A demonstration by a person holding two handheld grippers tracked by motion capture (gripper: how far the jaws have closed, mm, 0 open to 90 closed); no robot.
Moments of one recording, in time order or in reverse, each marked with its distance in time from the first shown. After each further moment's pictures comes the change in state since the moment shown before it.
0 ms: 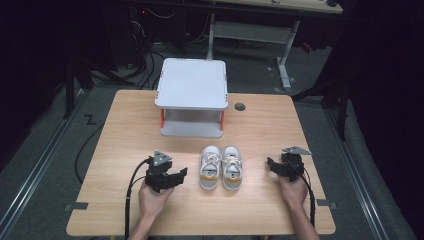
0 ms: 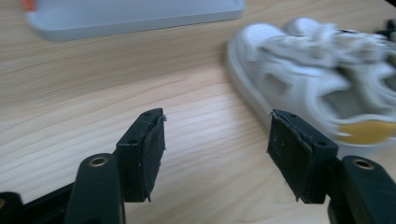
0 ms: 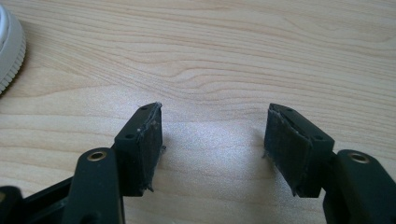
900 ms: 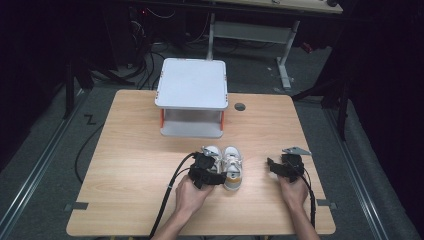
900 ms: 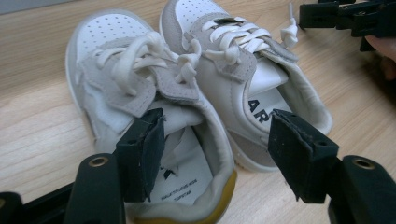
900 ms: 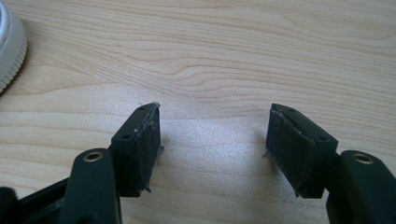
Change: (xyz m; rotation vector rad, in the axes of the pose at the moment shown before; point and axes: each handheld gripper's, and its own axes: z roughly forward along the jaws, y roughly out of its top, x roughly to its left) left arm -0.090 0.042 0.058 0.196 -0.115 0.007; right arm 0.000 -0.001 -0.001 0.002 0.000 0.001
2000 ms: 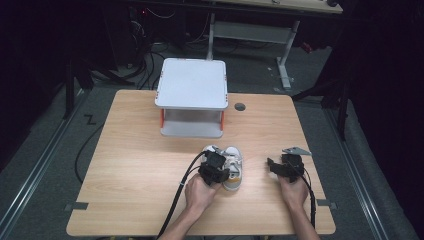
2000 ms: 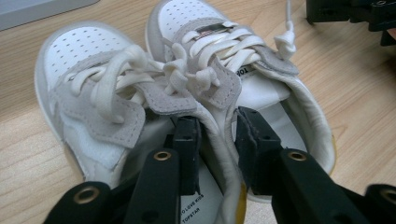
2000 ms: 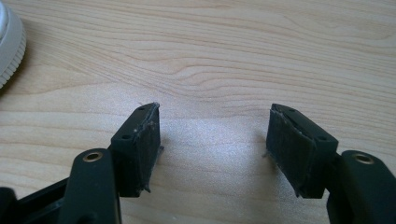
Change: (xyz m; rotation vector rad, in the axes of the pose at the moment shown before) left arm -0.017 0.011 0.019 0.034 0.070 0.086; right arm 0.000 0.000 0.000 0.000 0.000 -0.001
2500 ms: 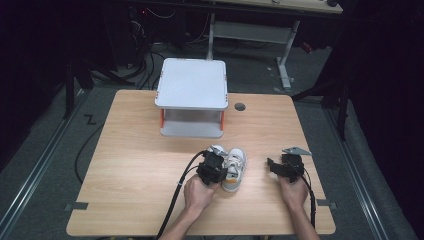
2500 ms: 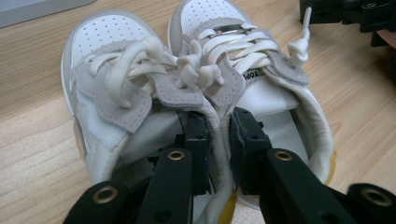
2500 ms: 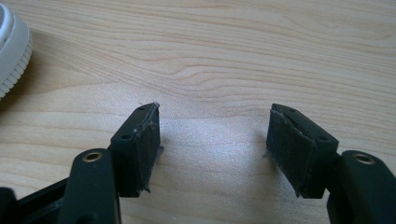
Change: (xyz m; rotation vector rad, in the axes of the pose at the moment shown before) left arm 0.006 -0.003 -0.002 -0.018 -0.032 0.005; right arm 0.000 0.000 0.000 0.000 0.001 0.000
